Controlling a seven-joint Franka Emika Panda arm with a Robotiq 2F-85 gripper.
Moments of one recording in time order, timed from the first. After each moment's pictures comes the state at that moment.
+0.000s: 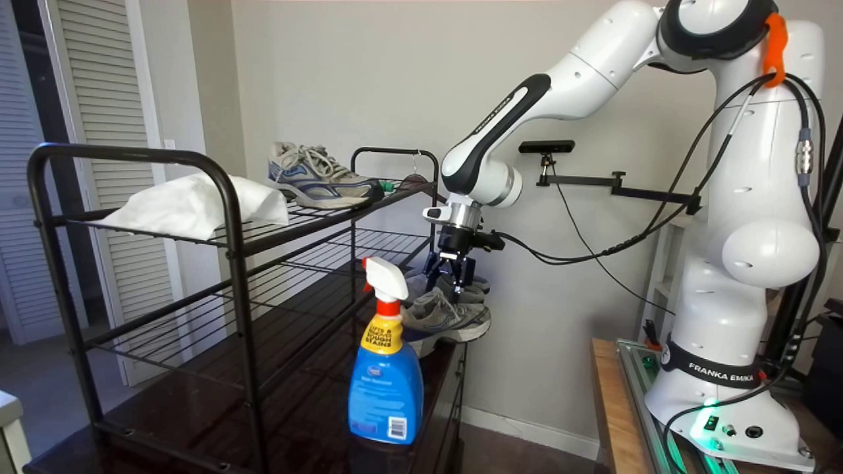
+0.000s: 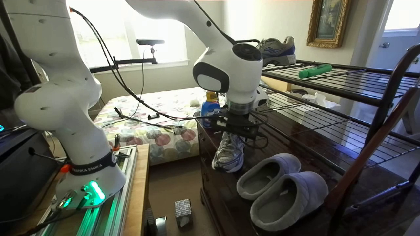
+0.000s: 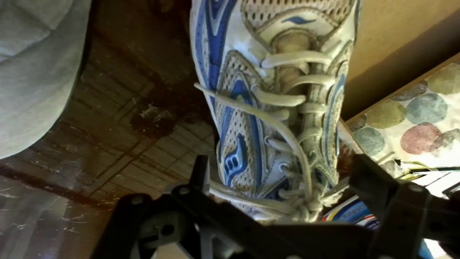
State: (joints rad) arm -0.12 0.09 -0.07 -2.41 0.63 2.41 -1.60
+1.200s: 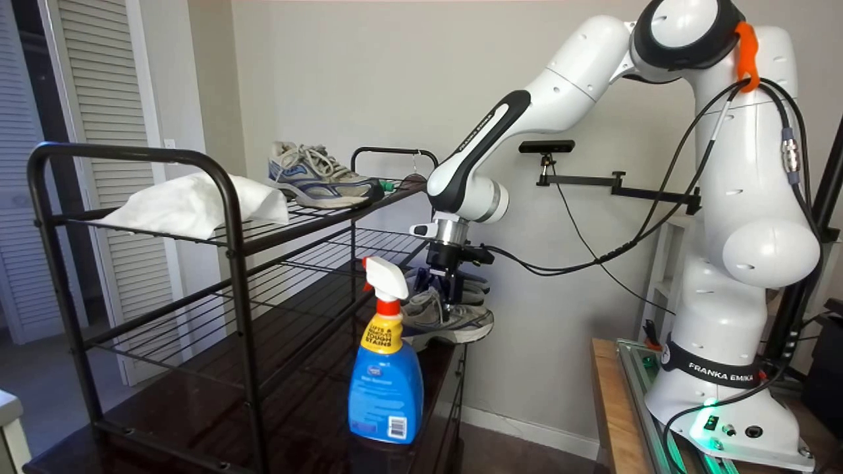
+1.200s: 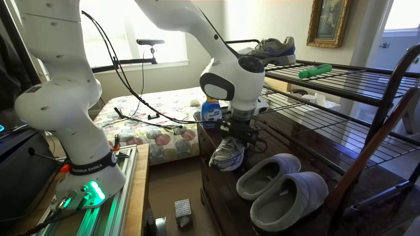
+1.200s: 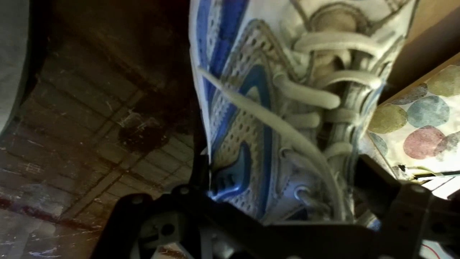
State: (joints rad) arm -0.11 0.21 -0.01 -2.35 0.63 2.46 -1.54
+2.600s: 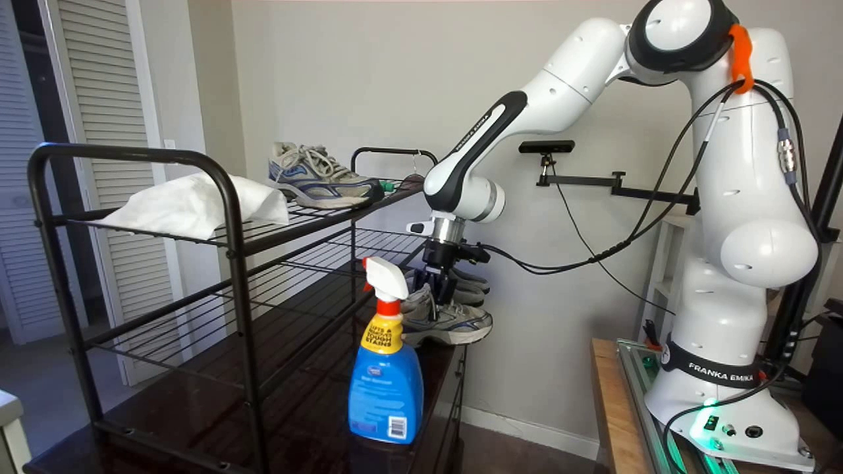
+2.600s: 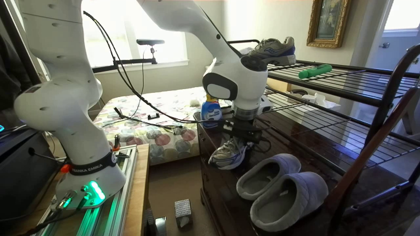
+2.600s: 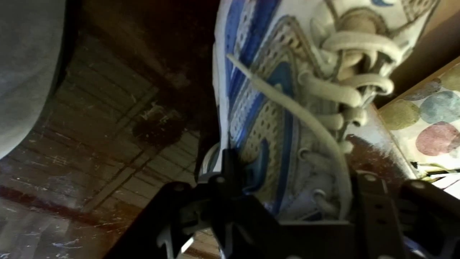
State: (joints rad) arm -0.13 0.22 0.00 -2.33 0.62 2.47 -1.52
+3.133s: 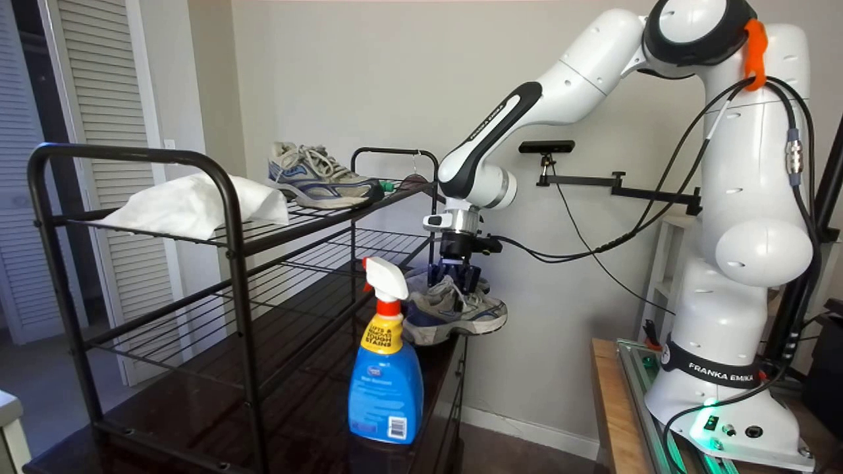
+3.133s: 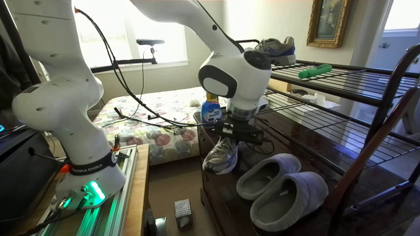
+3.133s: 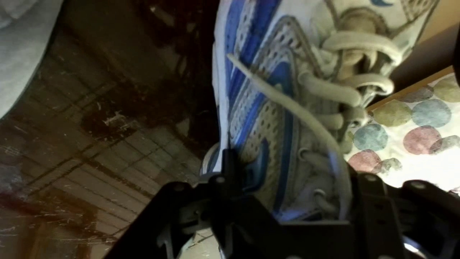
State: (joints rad) arm -0.18 0.14 -0.04 -2.36 0.56 2.28 -1.74
